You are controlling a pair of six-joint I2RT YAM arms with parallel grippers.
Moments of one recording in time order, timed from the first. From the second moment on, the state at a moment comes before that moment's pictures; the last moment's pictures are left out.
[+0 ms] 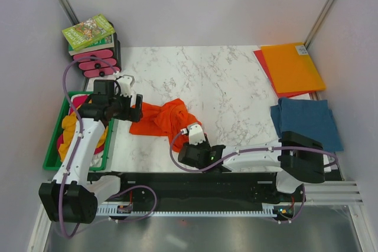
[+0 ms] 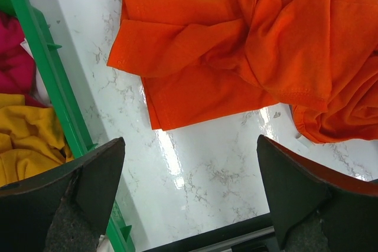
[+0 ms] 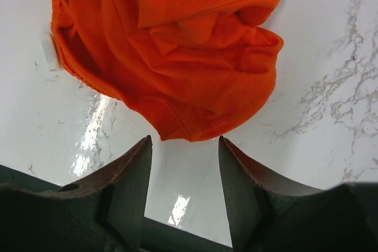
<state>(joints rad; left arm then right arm) -0.05 1.09 1.00 -0.77 0.19 0.15 1.34 1.61 0.89 -0.33 0.66 0.76</state>
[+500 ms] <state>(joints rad) -0.04 1.09 0.98 -0.78 0.19 0.15 1.29 1.76 0.95 -0.28 0.66 0.74</state>
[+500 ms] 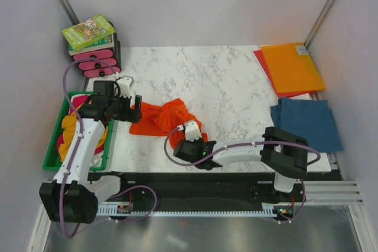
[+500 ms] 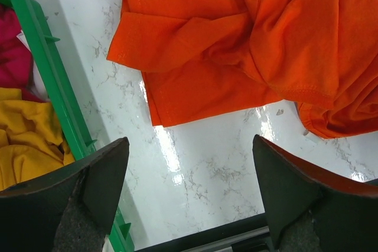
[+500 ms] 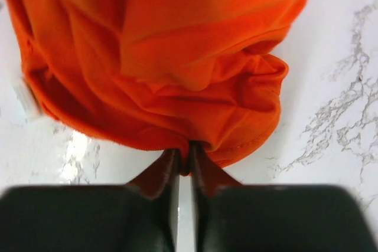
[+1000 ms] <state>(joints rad) -0.04 1.26 0.92 -0.72 0.17 0.15 1.22 1.50 1.02 -0.37 0.83 0.73</state>
